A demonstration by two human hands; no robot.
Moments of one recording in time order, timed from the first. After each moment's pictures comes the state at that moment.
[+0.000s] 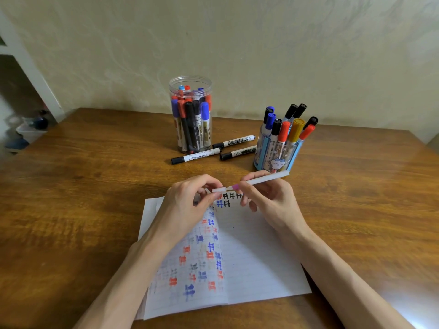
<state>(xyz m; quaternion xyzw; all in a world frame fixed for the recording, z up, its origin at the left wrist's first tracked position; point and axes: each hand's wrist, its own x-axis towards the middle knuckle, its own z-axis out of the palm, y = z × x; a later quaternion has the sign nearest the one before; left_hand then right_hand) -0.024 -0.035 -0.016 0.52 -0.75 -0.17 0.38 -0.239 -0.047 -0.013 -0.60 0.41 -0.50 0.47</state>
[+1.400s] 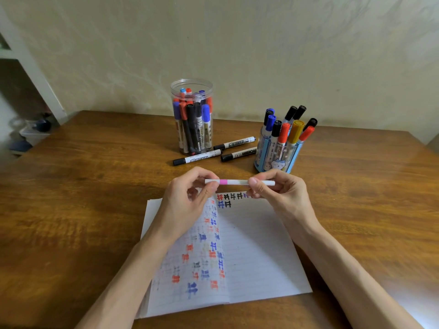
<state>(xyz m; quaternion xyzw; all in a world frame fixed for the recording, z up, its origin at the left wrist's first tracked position) -0.027 -0.027 0.003 0.53 -0.67 -0.27 0.46 -0.256 -0.051 -0.004 -0.58 0.42 -0.51 0.48</state>
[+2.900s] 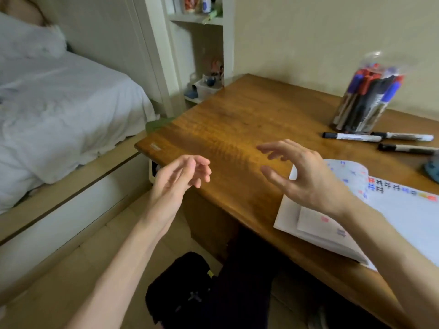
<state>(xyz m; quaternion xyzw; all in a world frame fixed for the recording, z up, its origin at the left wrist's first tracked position) 0.156 0.214 0.003 0.59 -0.40 -0.28 0.65 -0.049 0.023 0.025 -0.92 0.17 -0.26 0.23</state>
